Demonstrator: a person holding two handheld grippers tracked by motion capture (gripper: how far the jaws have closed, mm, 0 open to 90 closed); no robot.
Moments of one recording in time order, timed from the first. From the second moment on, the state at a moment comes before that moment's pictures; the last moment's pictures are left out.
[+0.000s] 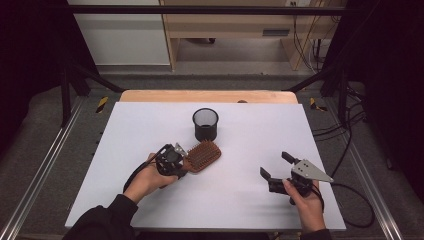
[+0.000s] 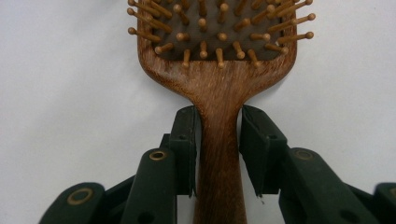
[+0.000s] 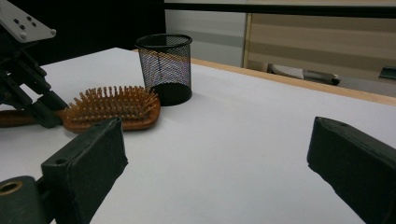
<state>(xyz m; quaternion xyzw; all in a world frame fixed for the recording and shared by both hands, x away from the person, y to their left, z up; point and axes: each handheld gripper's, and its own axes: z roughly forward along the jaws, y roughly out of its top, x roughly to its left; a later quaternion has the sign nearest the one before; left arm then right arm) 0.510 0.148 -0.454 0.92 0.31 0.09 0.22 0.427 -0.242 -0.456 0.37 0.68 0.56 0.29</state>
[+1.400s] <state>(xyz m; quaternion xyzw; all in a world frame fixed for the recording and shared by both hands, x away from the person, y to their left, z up) 0.516 0.136 -0.449 0.94 0.29 0.07 0.17 0.428 -0.241 -0.457 0.37 0.69 0.56 0.28</state>
